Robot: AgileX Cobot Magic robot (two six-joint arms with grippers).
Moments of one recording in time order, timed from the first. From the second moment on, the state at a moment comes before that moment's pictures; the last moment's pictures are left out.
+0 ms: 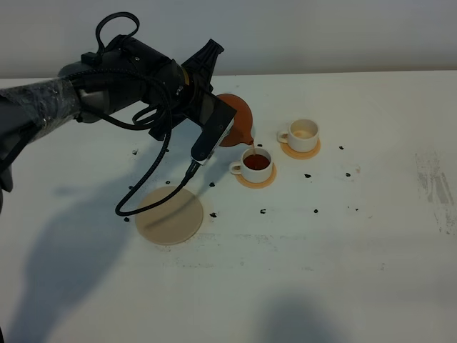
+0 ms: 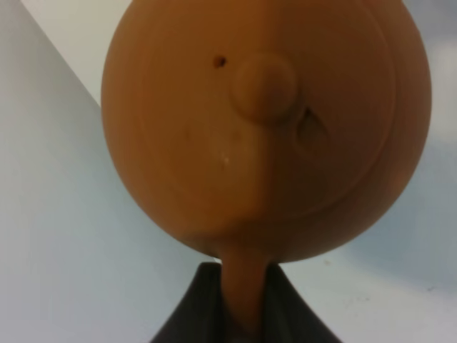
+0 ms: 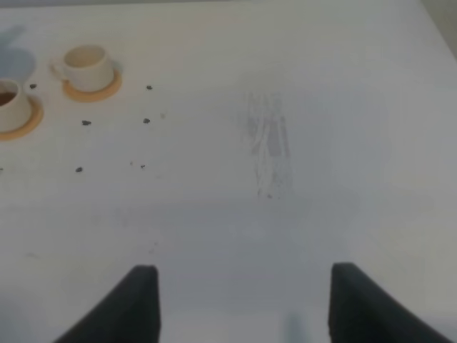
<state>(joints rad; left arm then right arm) -0.48 2.16 -1.66 0.20 0.36 1.66 0.00 -0.01 -0.52 0.10 1.11 -0.08</state>
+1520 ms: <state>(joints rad) -0.48 2.16 -1.66 0.23 0.35 1.73 0.00 -0.01 -0.52 0.10 1.11 -0.08</state>
